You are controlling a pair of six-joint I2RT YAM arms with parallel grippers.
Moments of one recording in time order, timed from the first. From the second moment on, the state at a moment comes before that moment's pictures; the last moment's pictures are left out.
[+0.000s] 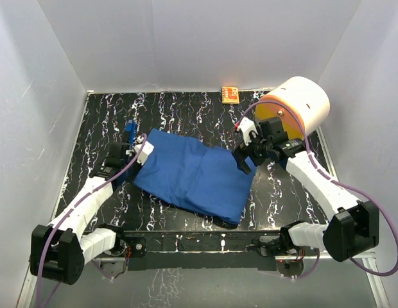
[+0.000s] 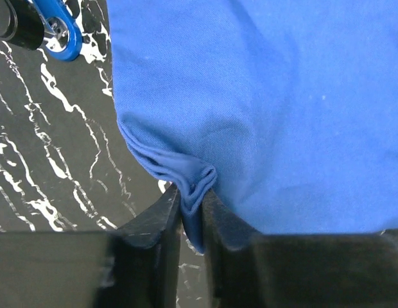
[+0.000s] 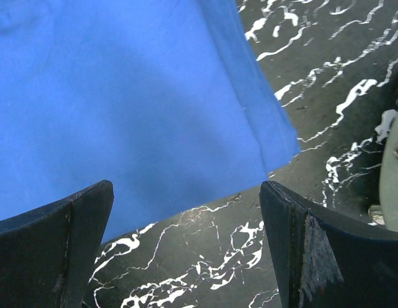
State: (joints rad) left arm -0.22 1.08 0.65 -0.47 0.00 0.46; right arm 0.32 1.24 1.02 -0.64 -0.29 -0.38
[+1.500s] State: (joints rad) left arm -0.05 1.48 1.13 -0.46 0.18 0.28; right arm 0.76 1.33 0.71 -0.34 -0.06 -0.62
